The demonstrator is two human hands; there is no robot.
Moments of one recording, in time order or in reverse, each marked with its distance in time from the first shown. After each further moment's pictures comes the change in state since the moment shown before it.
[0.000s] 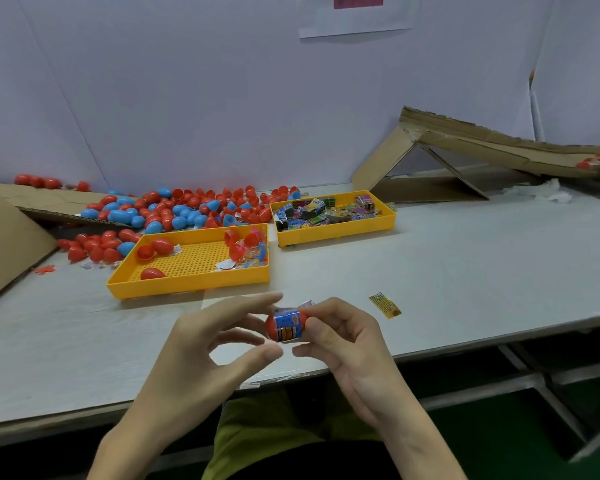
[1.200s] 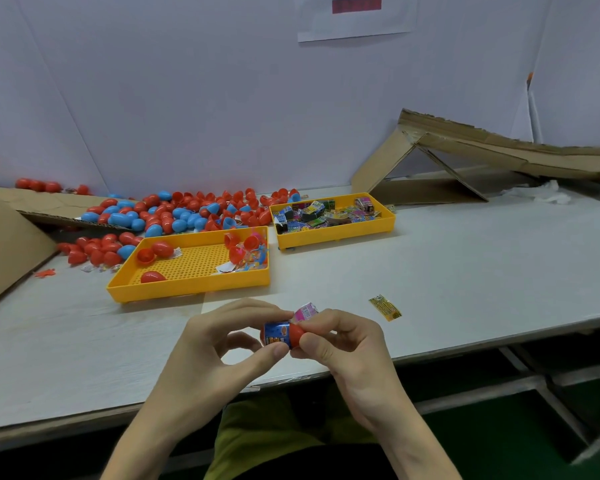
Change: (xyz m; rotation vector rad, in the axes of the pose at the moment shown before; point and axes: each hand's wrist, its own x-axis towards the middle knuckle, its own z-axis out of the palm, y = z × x) left_hand 0.003 -0.006 0.009 -0.100 -0.031 -0.060; right_hand -0.002 0.008 -0.003 -0.053 0.043 -0.087
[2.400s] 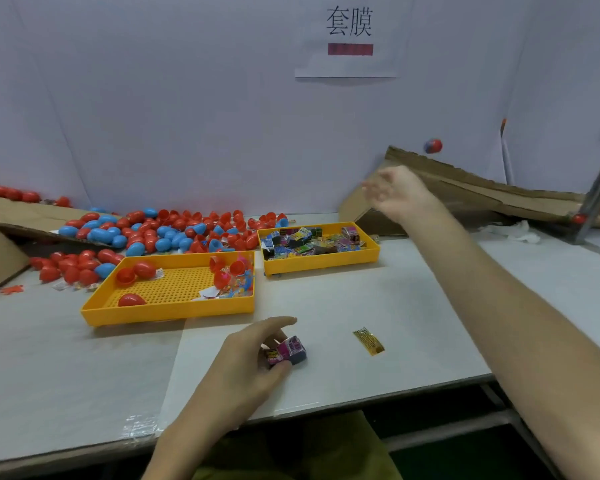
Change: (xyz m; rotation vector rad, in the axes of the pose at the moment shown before) left_hand 0.039 -0.044 0.041 0.297 -0.076 -0.142; right_hand 0.223 -0.134 -0.088 0.180 0.419 0.171
